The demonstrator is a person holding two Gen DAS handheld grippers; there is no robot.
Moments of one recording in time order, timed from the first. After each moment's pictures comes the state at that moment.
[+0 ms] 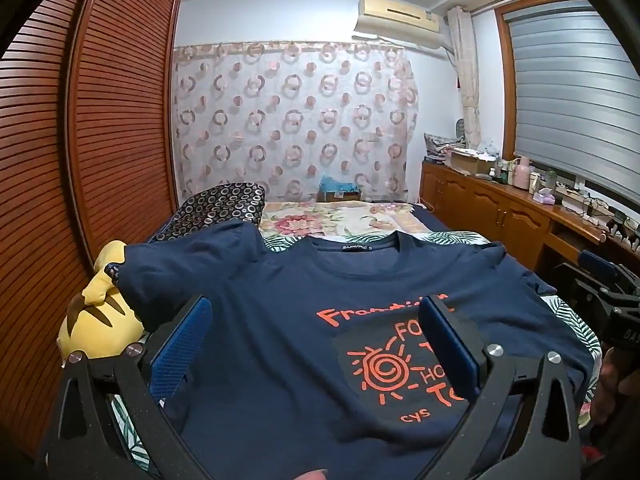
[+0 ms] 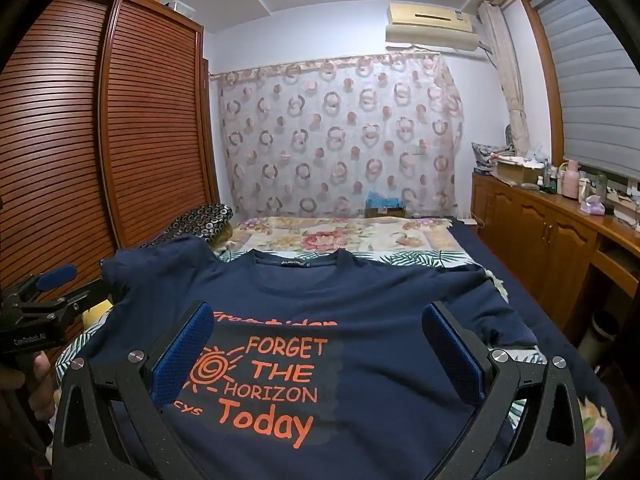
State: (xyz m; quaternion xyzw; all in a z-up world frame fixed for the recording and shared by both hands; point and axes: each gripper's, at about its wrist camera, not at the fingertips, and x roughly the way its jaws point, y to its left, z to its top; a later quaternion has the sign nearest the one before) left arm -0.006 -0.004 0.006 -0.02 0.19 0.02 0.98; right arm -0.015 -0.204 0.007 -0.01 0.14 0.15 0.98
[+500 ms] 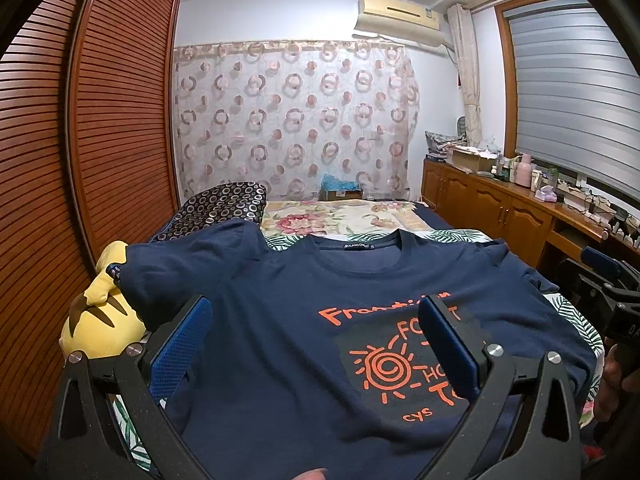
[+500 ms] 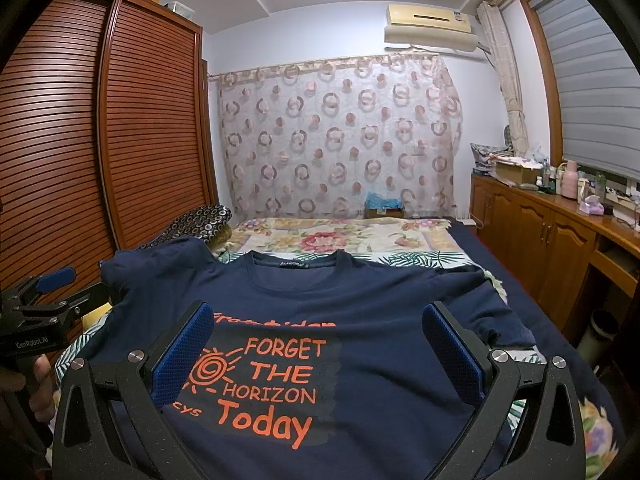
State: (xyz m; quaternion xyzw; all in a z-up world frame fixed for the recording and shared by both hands) left arm -0.006 -0.002 0.005 -0.02 0.19 0.02 0.98; right arm -0.019 -0.206 0.010 0.00 0.14 0.15 0.98
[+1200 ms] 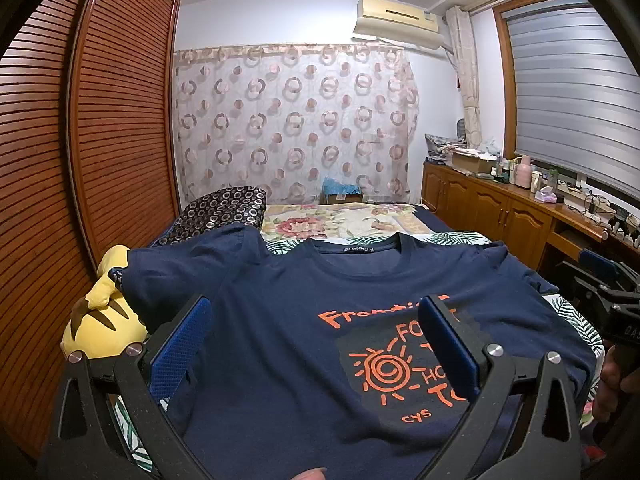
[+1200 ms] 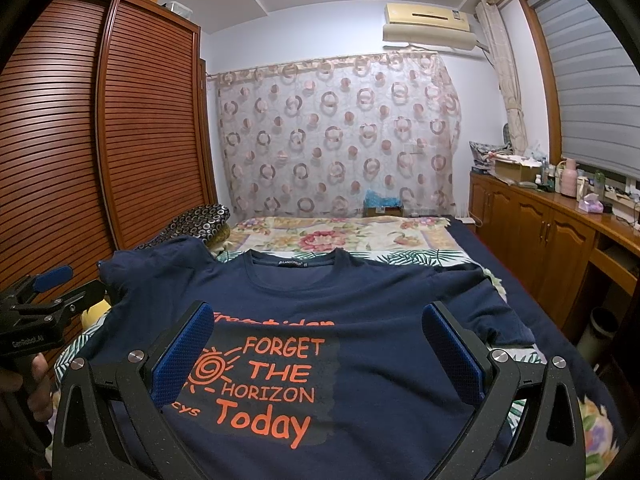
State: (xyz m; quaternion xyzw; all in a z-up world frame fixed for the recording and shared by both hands) left arm -0.006 -0.001 0.007 -0.02 0.19 0.02 0.98; right arm -0.018 -0.206 0.008 0.00 0.14 0.15 0.98
